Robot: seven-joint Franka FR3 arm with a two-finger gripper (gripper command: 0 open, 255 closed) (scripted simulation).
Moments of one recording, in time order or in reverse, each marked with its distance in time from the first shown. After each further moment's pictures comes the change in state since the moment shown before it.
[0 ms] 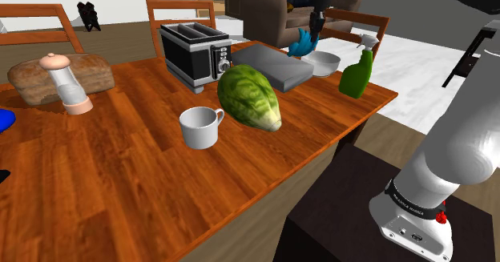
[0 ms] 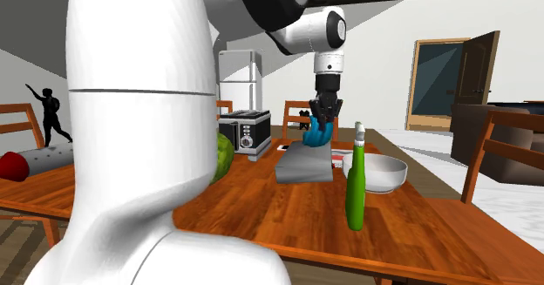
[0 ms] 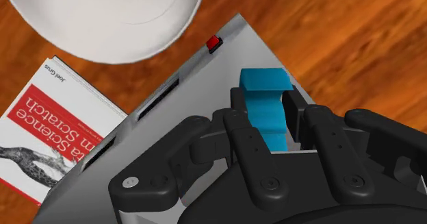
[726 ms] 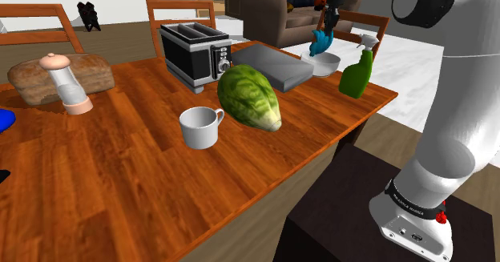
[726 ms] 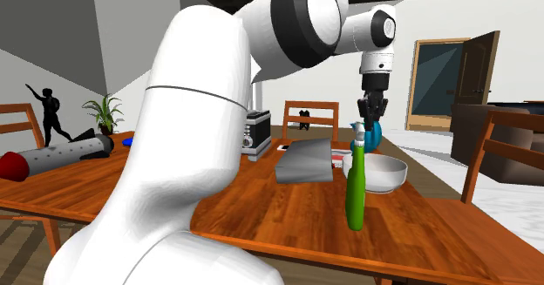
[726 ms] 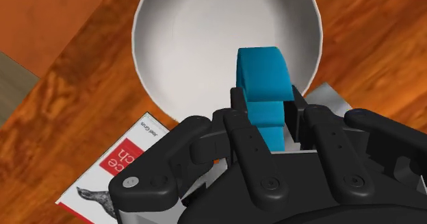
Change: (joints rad) arm -0.211 0.305 -0.089 0.392 0.134 -0.118 -0.270
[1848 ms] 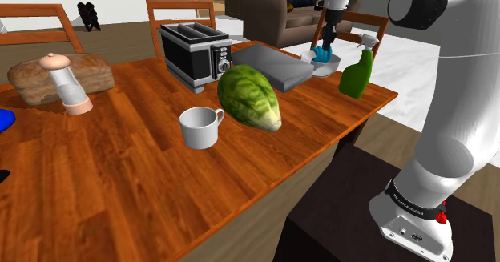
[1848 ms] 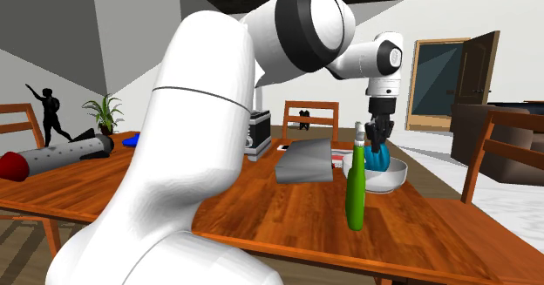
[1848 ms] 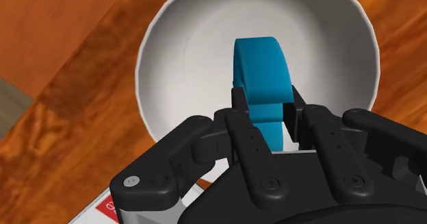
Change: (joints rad) arm -0.018 0.032 -0.003 -0.141 0.016 0.168 -0.046
